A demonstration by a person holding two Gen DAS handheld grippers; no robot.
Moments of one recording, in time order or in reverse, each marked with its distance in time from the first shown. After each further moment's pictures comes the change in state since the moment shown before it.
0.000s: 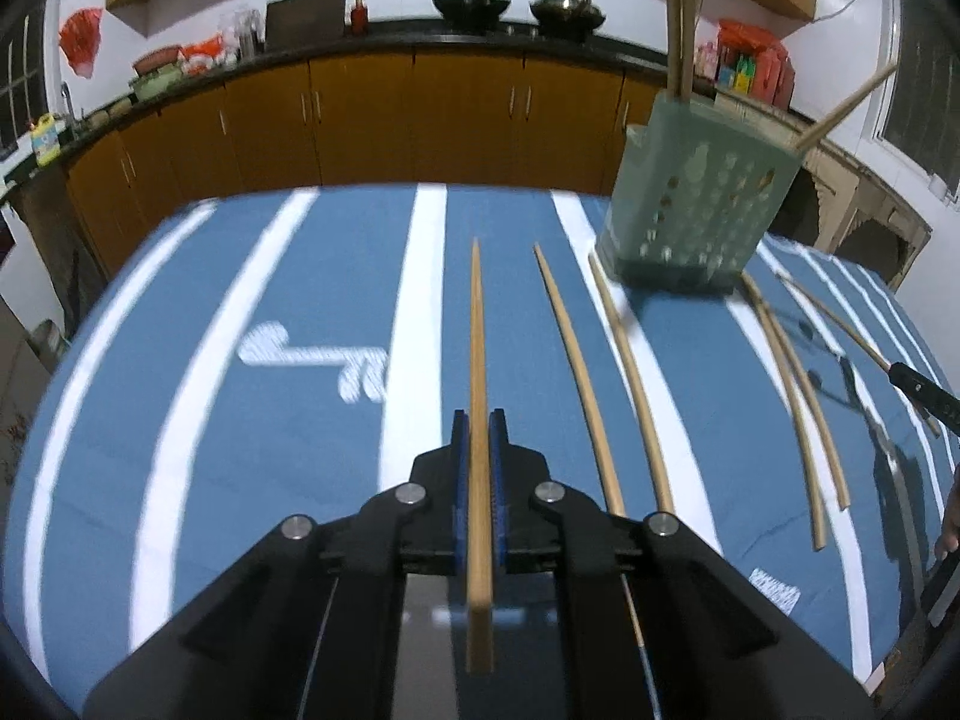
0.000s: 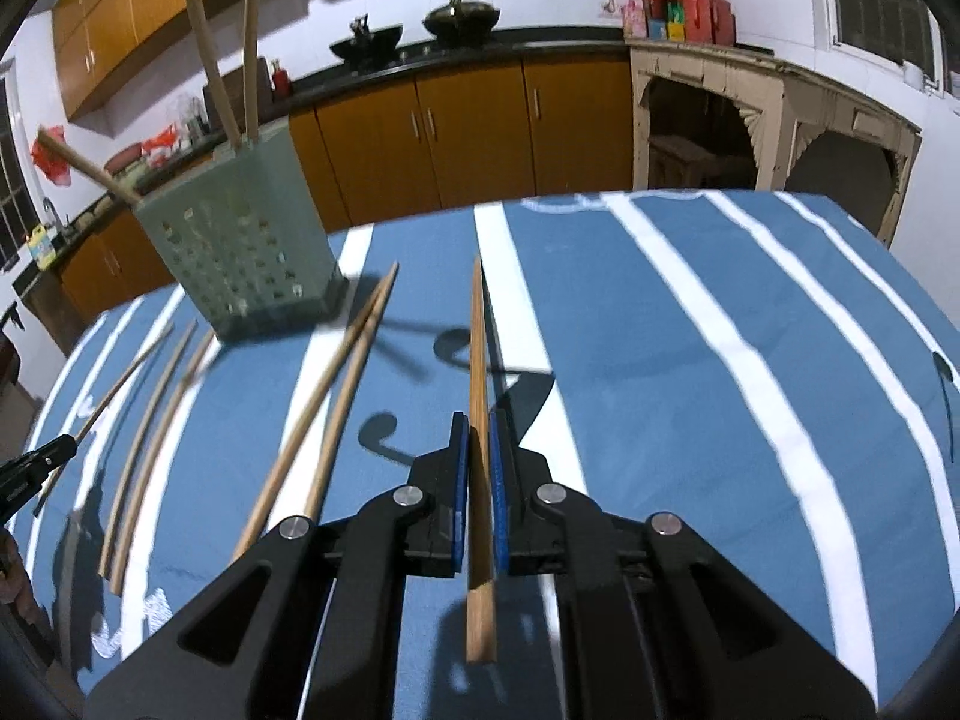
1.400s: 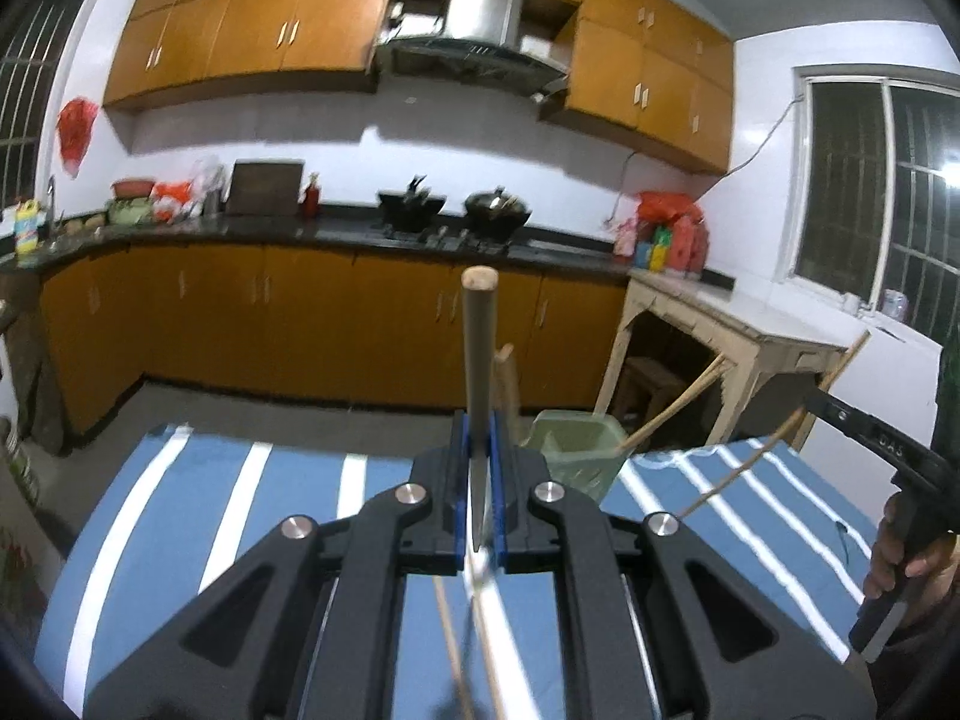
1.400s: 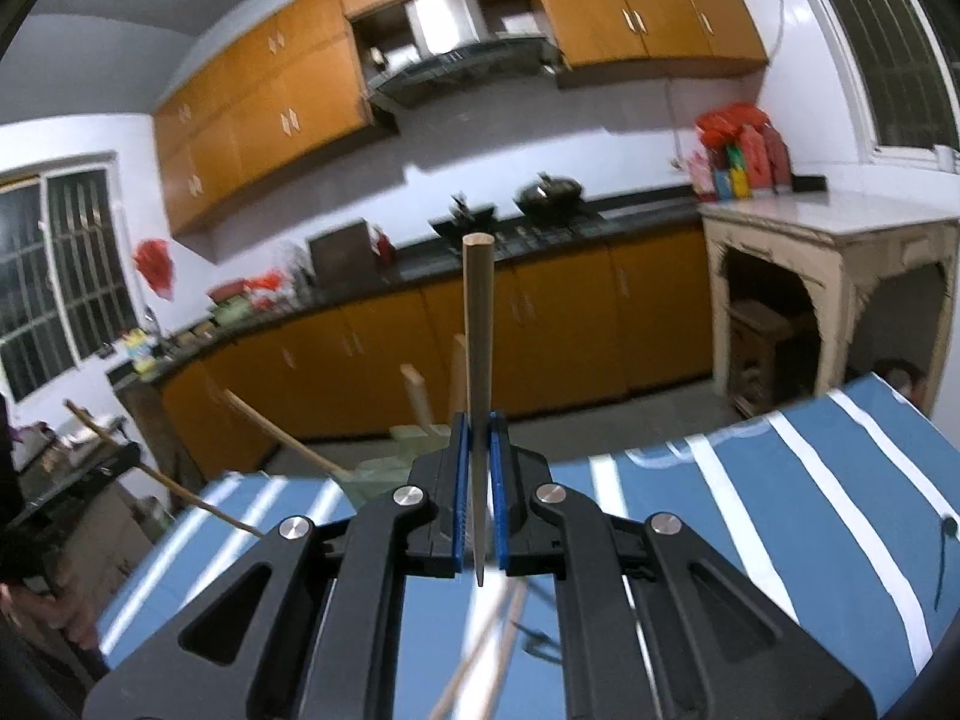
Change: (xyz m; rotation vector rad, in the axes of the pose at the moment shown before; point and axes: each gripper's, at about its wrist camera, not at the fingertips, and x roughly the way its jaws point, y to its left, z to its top) left arm -0.142 -0.036 0.102 0.009 -0.447 -0.183; right arm -0.121 0.046 0.106 -0.033 -0.408 0.276
